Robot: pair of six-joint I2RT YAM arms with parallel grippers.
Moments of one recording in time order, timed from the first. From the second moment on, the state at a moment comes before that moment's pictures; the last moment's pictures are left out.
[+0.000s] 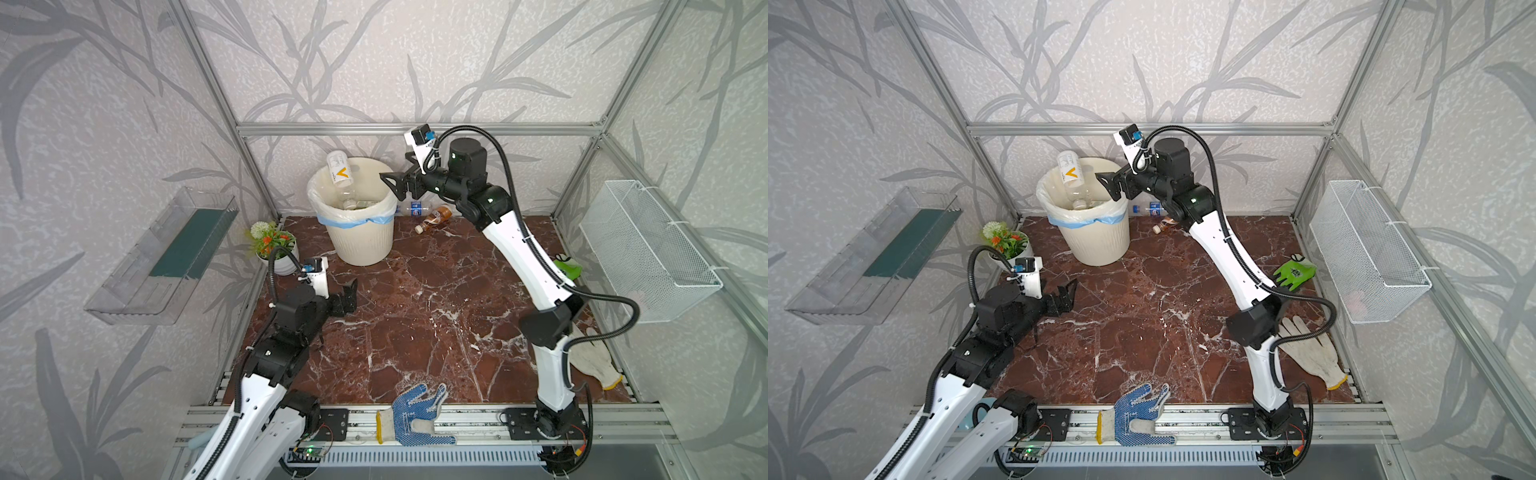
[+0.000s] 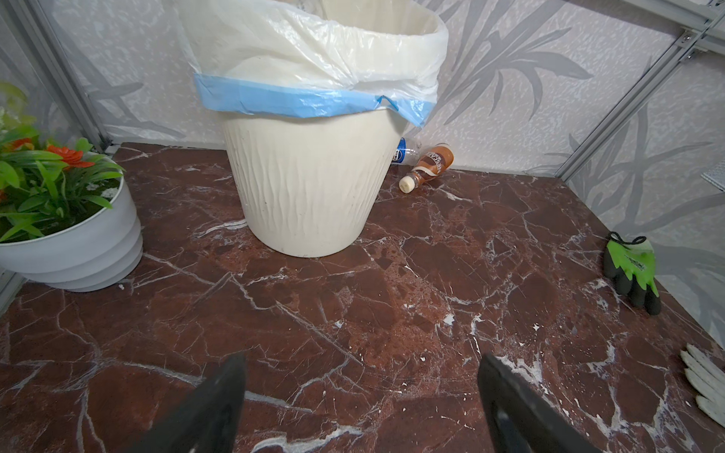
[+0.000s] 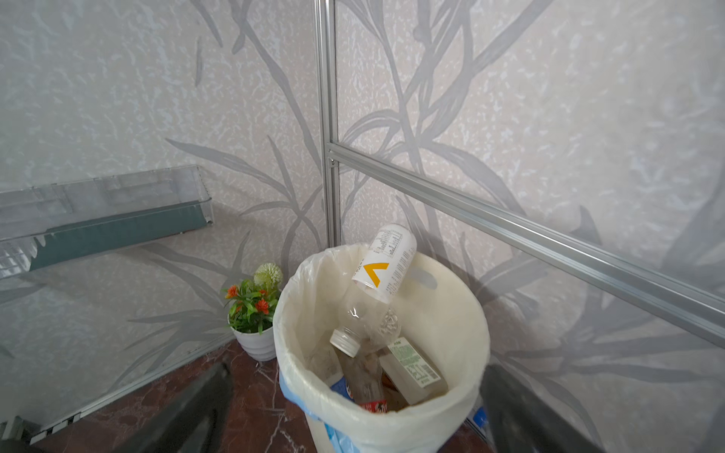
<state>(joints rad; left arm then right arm) -0.30 0.68 0.69 -0.36 -0.05 -0.26 0.59 1.99 2.31 -0.39 -0.33 -0.04</state>
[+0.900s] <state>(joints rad) -0.30 0.75 0.78 -0.42 -0.06 -0.22 0.35 2.19 1.95 -0.27 0.10 0.31</state>
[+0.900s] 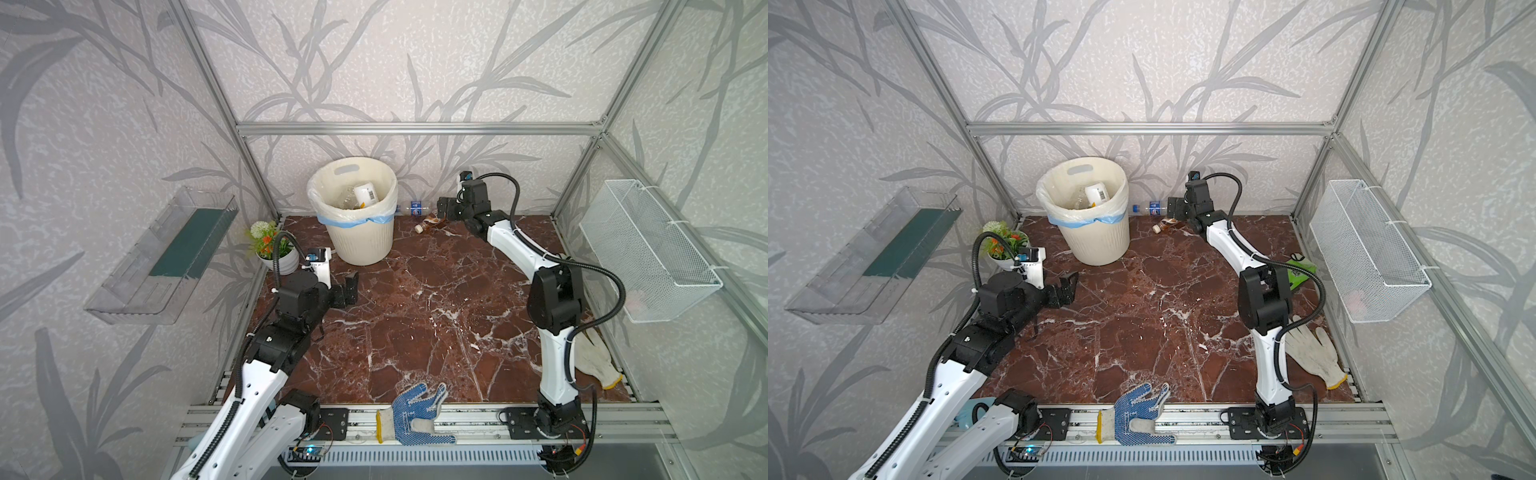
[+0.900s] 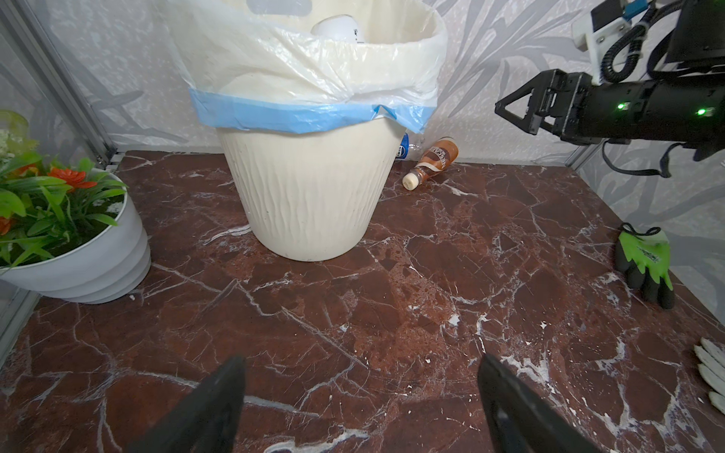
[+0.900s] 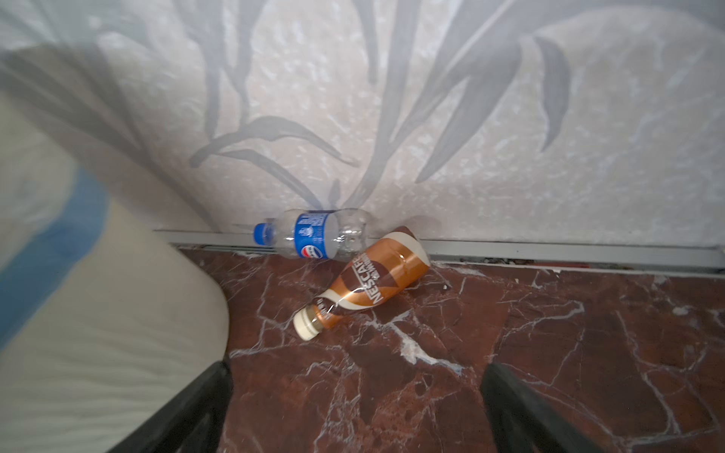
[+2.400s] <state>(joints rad) -0.30 0.83 0.80 -0.49 -0.15 -0.22 0.35 2.91 2.68 -0.26 0.11 0.73</state>
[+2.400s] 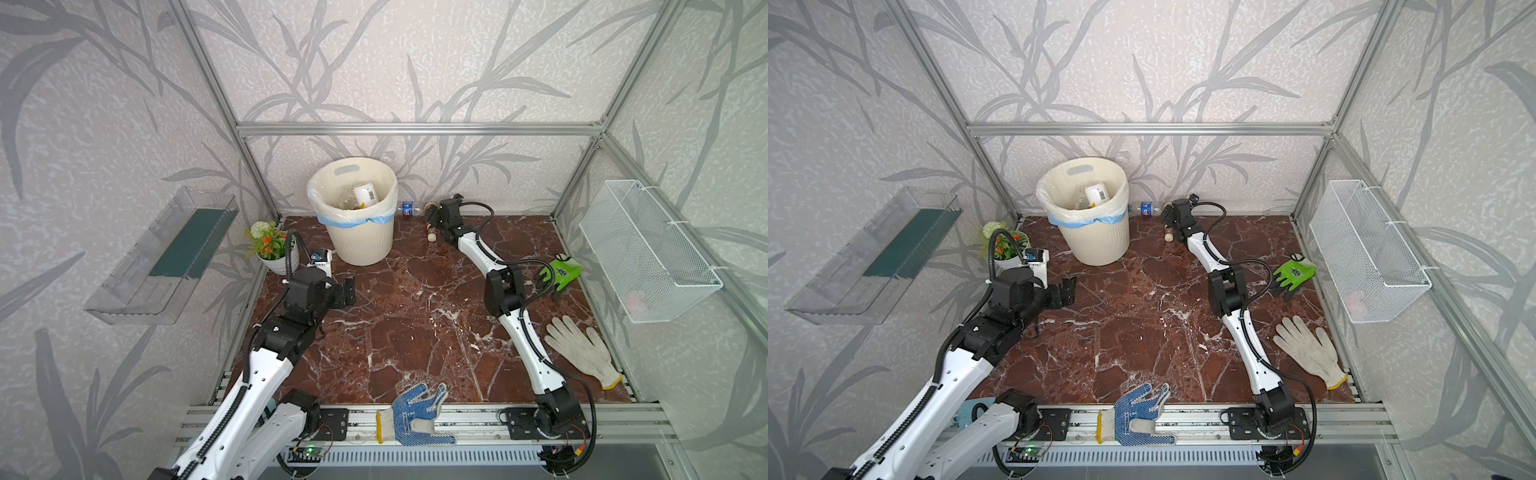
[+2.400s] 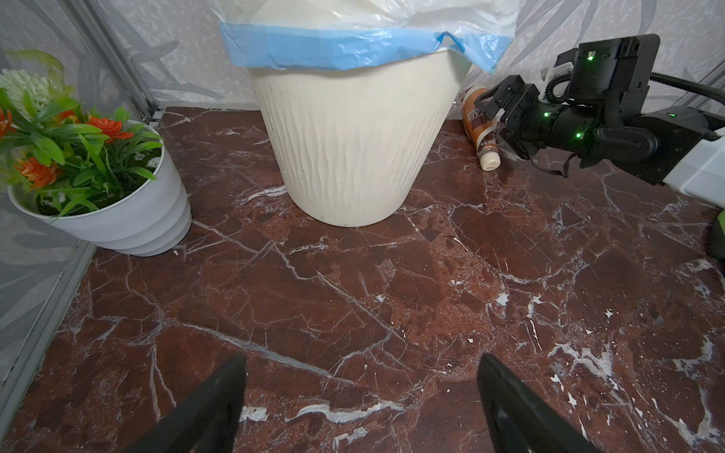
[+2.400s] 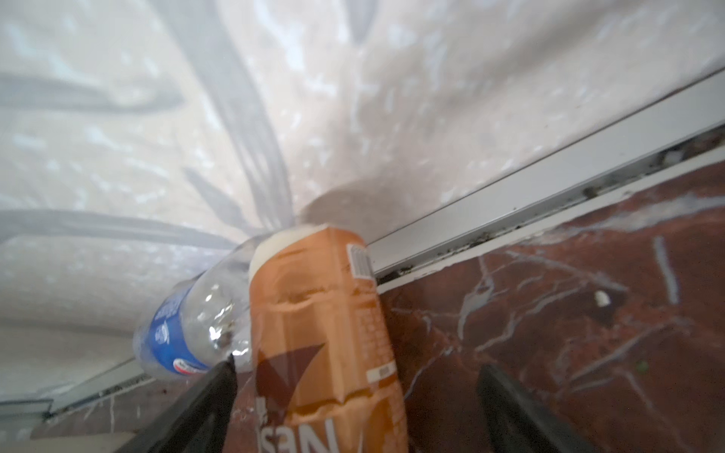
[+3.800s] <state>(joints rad) -0.30 0.83 0.80 -0.48 -0.15 -0.22 0.28 2.86 2.65 -0.45 0.07 0.41</state>
